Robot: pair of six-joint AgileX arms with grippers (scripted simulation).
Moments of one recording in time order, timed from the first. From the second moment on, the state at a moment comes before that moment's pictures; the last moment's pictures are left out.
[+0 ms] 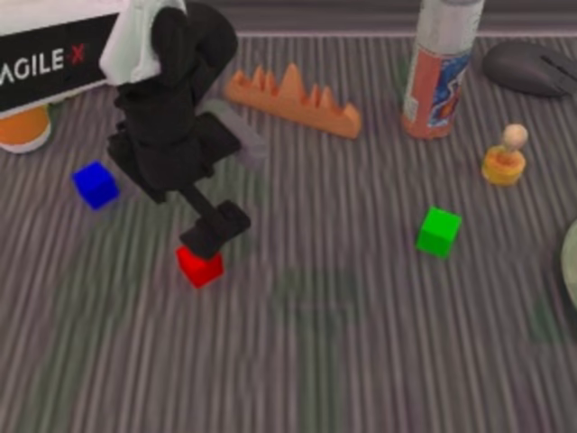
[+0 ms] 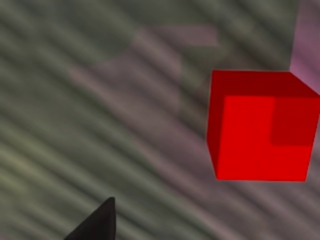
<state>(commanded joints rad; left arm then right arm) -0.45 2.05 1.58 -1.11 0.00 0.48 0.00 0.00 0.00 0.00 0.00 0.00</state>
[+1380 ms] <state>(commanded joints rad) -0.45 2.18 1.40 -0.80 0.00 0.49 0.00 0.00 0.00 0.00 0.00 0.00</state>
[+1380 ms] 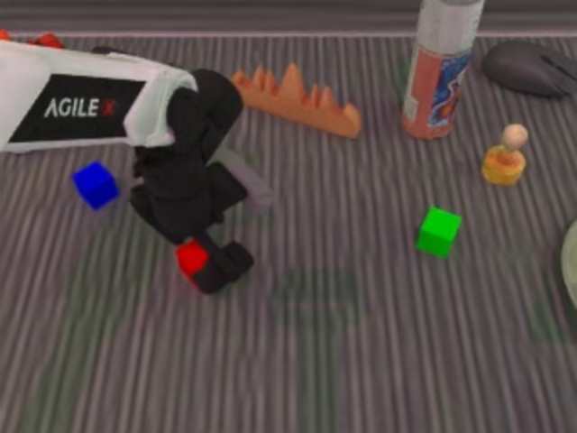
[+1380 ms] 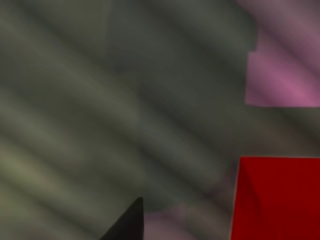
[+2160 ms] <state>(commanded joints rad) -0.45 2.18 1.40 -0.80 0.00 0.49 0.00 0.00 0.00 0.00 0.00 0.00</state>
